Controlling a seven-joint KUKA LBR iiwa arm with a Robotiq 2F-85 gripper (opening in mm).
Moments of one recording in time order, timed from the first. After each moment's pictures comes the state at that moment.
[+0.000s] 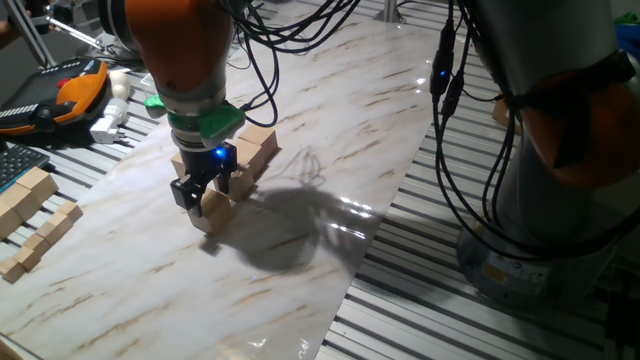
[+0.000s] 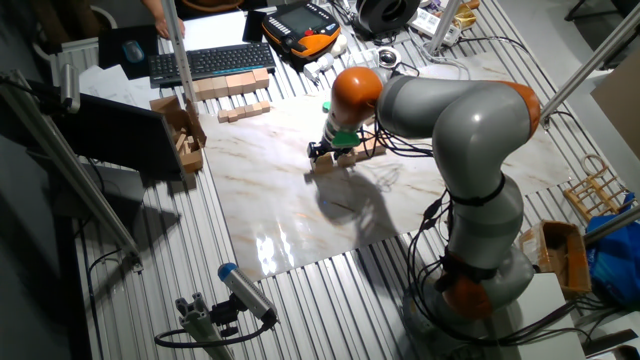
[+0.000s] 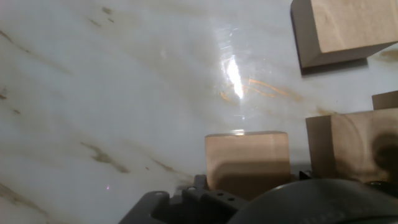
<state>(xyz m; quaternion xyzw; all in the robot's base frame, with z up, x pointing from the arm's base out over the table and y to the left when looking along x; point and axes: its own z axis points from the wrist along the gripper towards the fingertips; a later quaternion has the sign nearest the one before) 0.551 0.170 0.068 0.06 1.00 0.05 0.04</state>
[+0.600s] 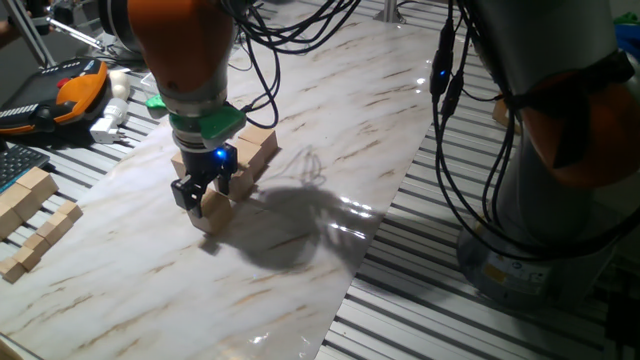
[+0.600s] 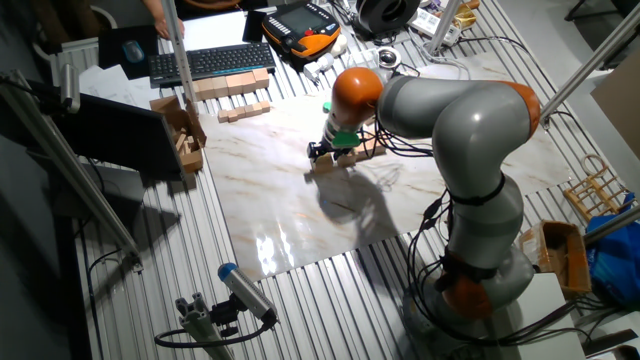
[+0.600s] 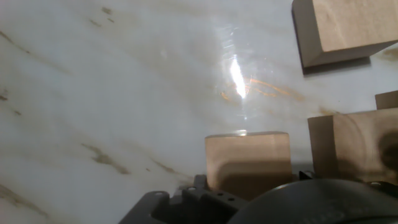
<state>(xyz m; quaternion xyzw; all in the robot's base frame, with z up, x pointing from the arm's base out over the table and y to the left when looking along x) 0.550 0.170 0.065 0.07 1.00 0.06 0.04</state>
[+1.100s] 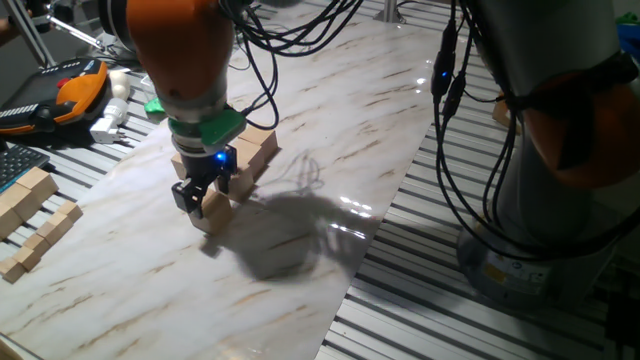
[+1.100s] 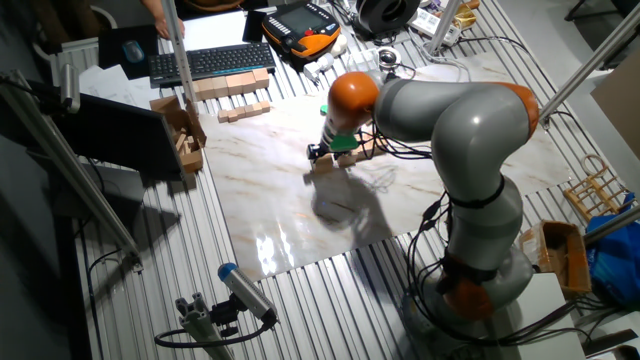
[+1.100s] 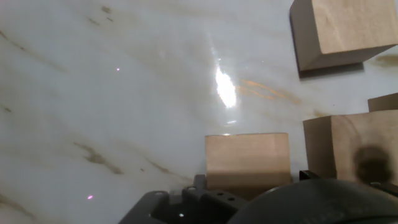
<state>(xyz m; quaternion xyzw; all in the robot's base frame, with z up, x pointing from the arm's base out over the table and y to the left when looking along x) 0.549 0.170 0.066 0.05 1.00 0.01 0.05</state>
